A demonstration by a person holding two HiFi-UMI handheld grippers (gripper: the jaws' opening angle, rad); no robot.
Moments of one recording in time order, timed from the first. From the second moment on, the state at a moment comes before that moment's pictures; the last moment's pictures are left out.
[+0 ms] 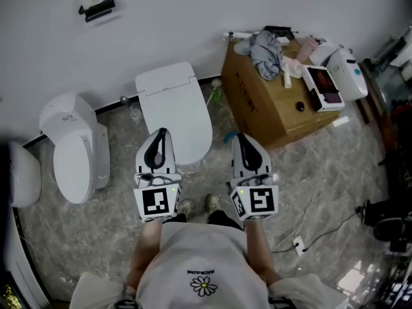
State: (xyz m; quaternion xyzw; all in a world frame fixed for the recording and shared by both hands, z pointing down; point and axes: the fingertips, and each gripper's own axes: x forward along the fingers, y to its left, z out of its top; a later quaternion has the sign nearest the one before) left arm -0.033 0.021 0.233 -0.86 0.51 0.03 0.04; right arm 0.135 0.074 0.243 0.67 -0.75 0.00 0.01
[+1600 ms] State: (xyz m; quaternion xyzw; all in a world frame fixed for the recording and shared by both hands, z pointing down) left arm -0.067 0.009 0.744 -0.83 0.51 -0.16 -0.14; right arm 0.109 0.003 0.719 0.43 -0.86 0.16 0.25
